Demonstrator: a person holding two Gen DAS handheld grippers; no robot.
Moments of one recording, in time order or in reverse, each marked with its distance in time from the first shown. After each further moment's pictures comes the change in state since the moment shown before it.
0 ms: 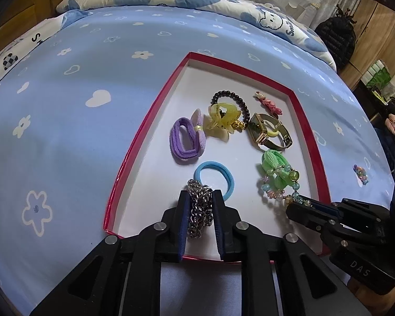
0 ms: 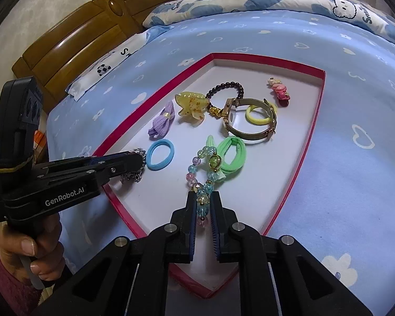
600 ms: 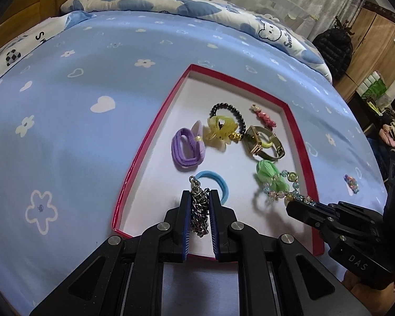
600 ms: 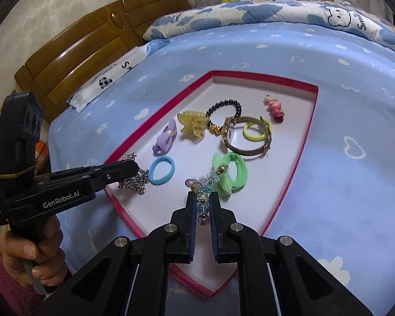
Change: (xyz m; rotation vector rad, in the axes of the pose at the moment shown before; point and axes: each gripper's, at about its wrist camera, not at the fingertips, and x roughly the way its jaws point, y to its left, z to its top) left arm -0.014 0.009 0.001 -0.031 -0.037 -0.041; right arm -0.011 0.001 0.004 0.010 -0.068 -0.005
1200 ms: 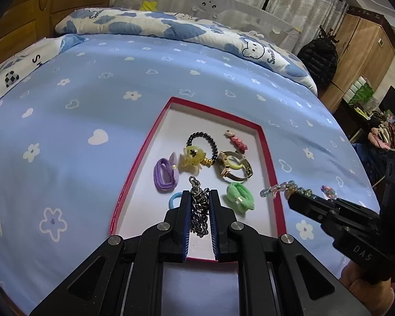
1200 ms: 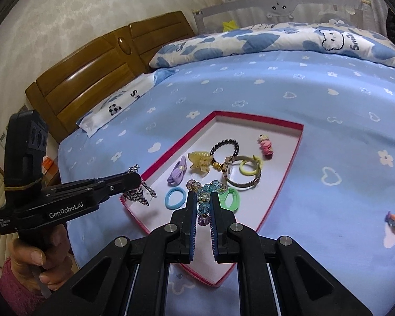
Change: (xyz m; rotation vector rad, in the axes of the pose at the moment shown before) left arm -0.053 -0.018 -0.007 0.040 -0.103 -0.042; right arm -0.053 0.005 0.012 -0.003 -0.148 0.017
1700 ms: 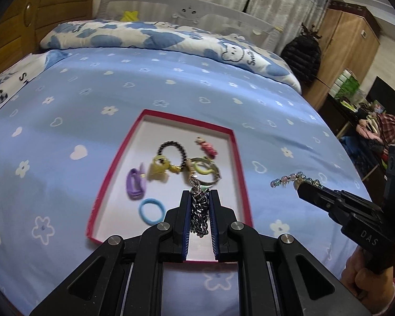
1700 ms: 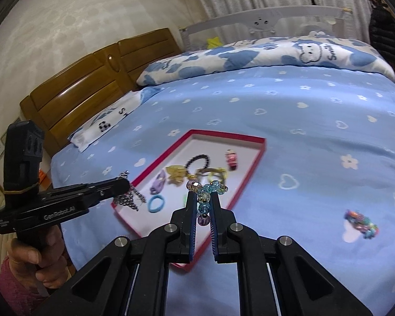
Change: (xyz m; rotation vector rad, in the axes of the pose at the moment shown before) left arm -0.016 -0.027 -0.002 0.067 -0.034 -0.042; right arm -0.054 -0.020 -0.002 0.020 -0.091 -0.060
